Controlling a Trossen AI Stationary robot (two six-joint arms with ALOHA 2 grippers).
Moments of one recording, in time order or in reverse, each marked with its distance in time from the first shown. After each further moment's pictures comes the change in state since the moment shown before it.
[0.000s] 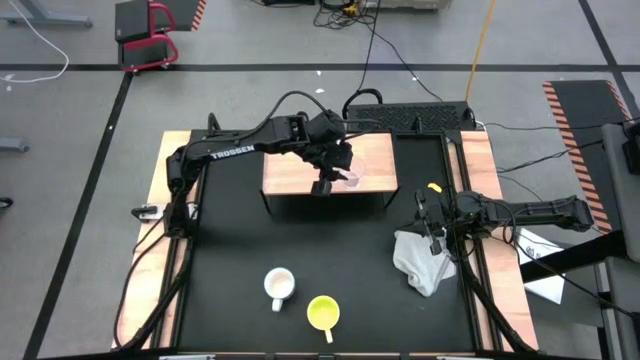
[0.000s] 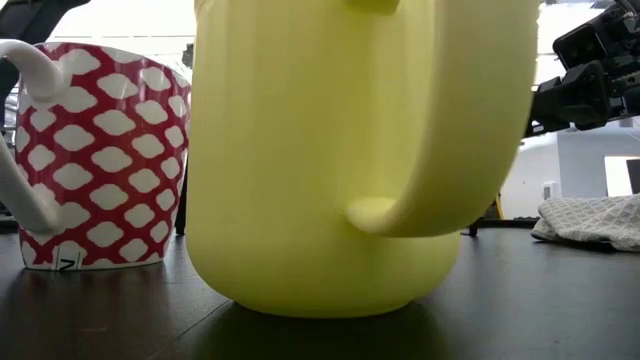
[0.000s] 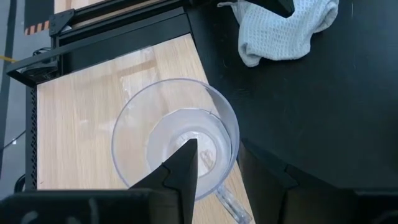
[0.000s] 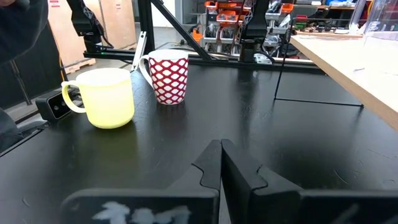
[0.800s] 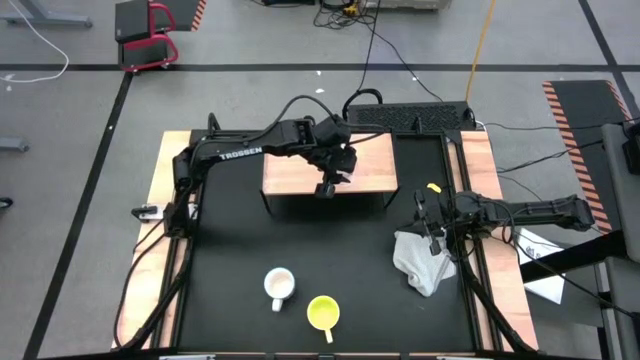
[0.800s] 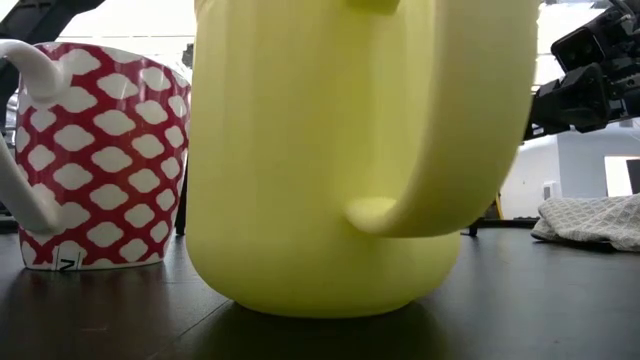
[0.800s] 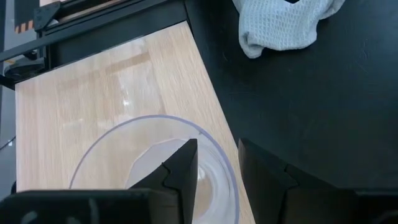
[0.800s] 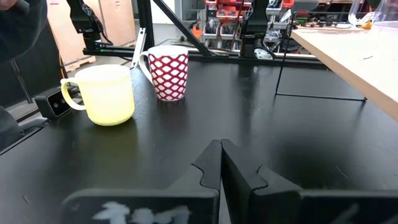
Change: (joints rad) left arm 0.000 0.046 -0.002 0.021 0.002 0.032; right arm 0.000 0.016 0.000 -0.002 0.000 0.008
